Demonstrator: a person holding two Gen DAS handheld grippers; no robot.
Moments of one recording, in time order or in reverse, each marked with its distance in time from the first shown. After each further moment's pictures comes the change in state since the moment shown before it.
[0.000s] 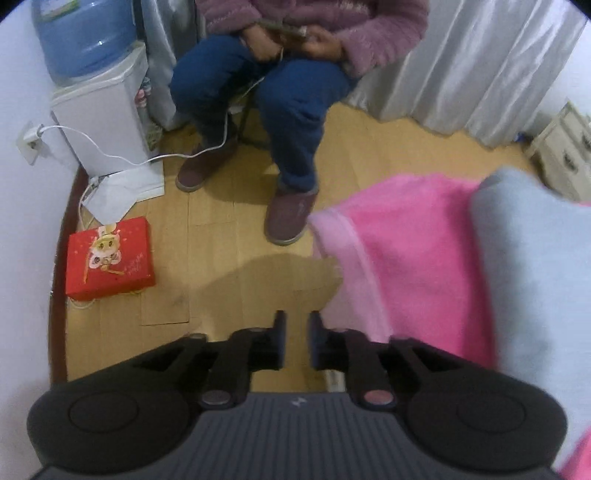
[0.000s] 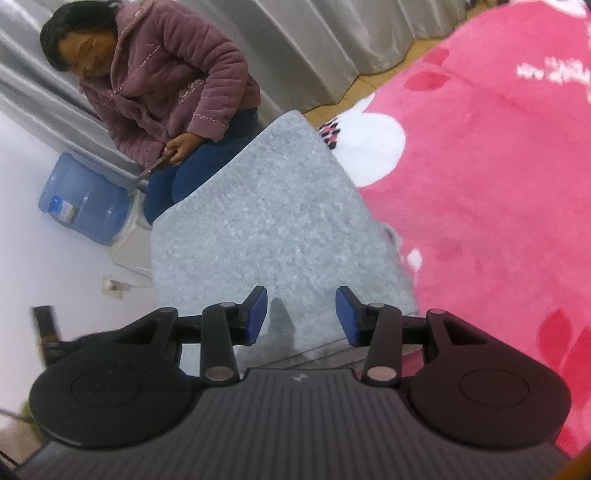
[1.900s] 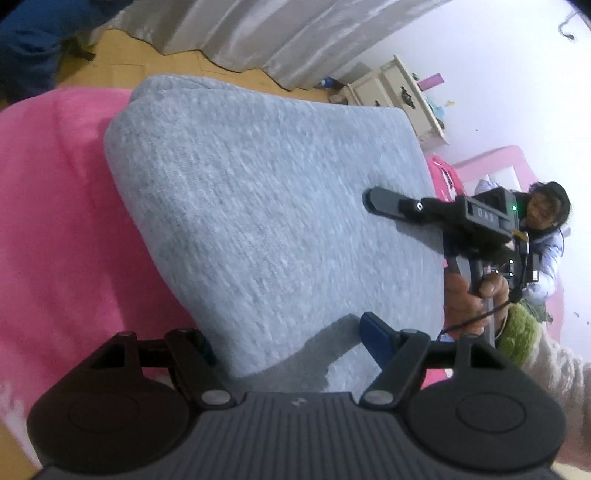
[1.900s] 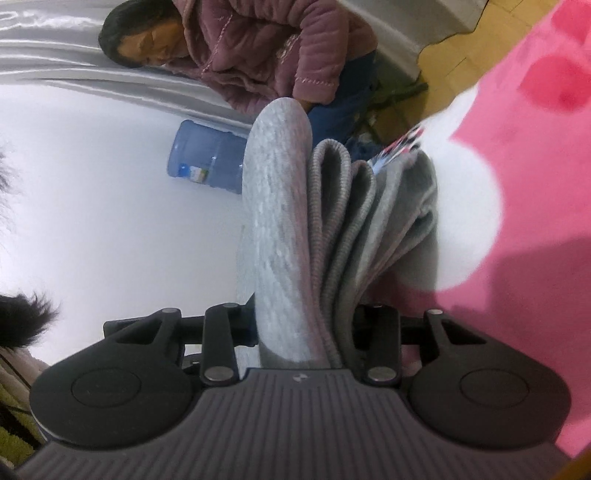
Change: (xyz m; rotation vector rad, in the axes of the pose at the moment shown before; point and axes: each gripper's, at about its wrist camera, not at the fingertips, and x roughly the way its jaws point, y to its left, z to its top) left arm 0.057 -0.165 -0.008 0.074 0.211 -0.662; right arm 0.082 -0.070 0.127 0.039 0.322 0.611
